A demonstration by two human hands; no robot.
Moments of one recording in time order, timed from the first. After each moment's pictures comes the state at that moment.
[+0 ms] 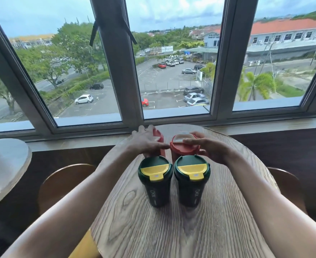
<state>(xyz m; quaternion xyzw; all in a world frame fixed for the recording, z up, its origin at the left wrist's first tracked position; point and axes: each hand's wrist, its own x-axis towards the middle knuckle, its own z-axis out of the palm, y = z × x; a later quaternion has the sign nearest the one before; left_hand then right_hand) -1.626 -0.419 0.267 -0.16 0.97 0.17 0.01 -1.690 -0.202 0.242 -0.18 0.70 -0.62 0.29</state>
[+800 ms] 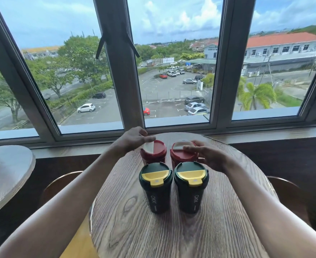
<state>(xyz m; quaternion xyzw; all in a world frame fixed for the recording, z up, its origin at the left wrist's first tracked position) -1.609 -0.452 0.299 -0.15 0.90 0.40 0.02 -1.690 -0.202 0.238 -0.17 0.68 -0.65 0.29</state>
